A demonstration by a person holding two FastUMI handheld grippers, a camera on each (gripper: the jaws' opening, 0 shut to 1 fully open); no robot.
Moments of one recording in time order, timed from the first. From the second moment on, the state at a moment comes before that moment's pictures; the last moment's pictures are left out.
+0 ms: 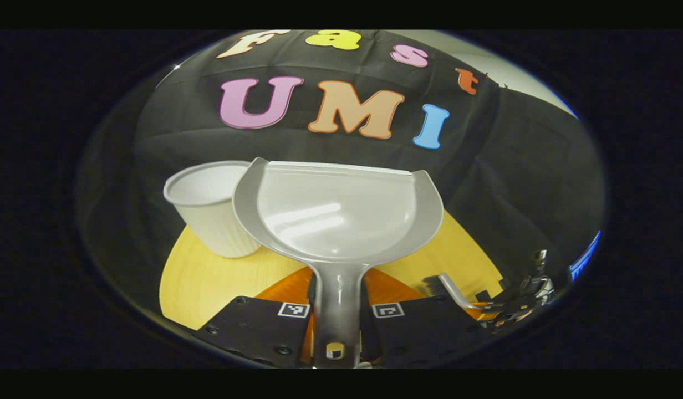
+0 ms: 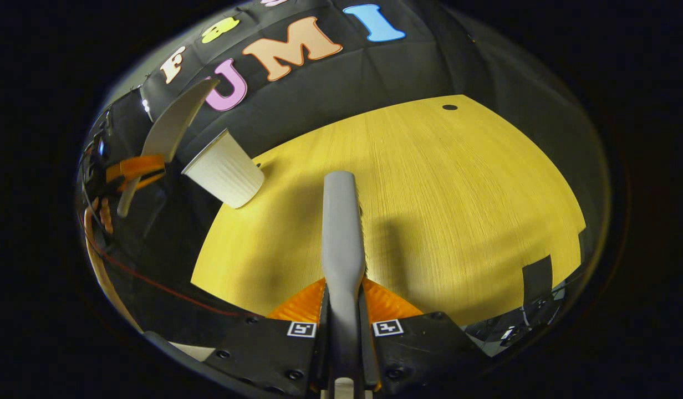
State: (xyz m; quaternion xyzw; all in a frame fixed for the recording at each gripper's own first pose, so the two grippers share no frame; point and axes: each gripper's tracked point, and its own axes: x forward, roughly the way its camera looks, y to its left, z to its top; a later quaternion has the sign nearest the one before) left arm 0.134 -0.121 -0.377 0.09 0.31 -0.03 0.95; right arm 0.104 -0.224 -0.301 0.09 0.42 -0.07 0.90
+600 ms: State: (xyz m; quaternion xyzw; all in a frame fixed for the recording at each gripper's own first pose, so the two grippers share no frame) left arm 0.058 -0.085 -0.568 0.09 0.46 0.06 0.88; right arm 0.133 -0.232 -0.354 0.02 0.44 -0.12 0.89
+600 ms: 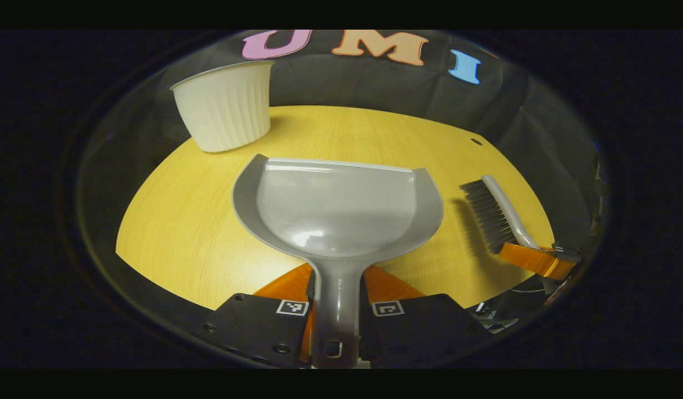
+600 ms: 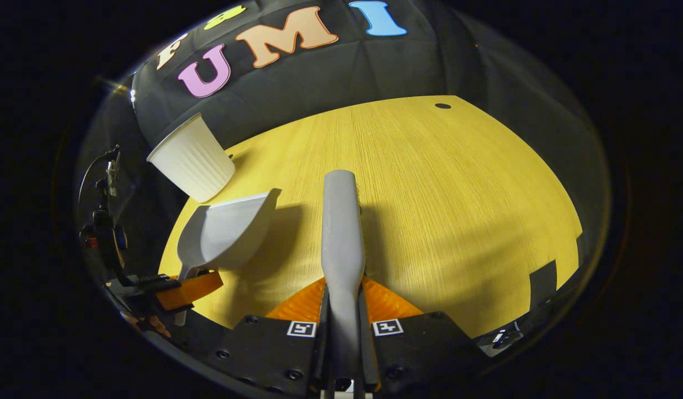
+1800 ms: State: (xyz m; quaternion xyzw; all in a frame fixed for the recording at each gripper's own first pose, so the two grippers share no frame) left arm 0.051 -0.091 -0.547 0.12 0.43 0.05 0.90; right arm 0.129 -0.209 -0.352 0.03 0.47 -0.07 0.88
